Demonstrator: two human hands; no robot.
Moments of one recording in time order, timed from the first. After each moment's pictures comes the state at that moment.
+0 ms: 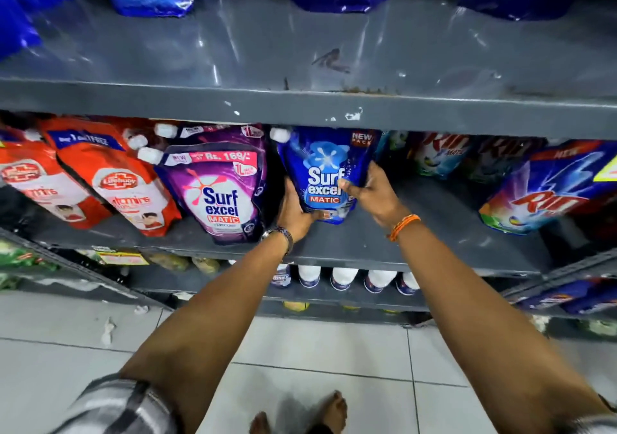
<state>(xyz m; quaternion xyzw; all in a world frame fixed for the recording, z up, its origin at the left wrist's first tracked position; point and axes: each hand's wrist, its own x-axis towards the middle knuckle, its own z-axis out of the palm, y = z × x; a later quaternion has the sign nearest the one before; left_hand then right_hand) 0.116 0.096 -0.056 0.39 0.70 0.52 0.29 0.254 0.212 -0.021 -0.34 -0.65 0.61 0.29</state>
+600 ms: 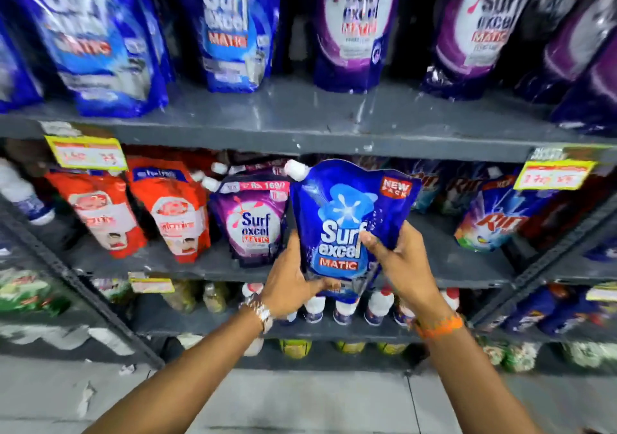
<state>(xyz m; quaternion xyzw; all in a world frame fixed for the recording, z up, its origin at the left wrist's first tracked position) 0.167 -0.079 0.001 0.51 0.62 0.50 0.32 0.344 0.006 0.060 -0.36 -0.64 0.55 0.41</state>
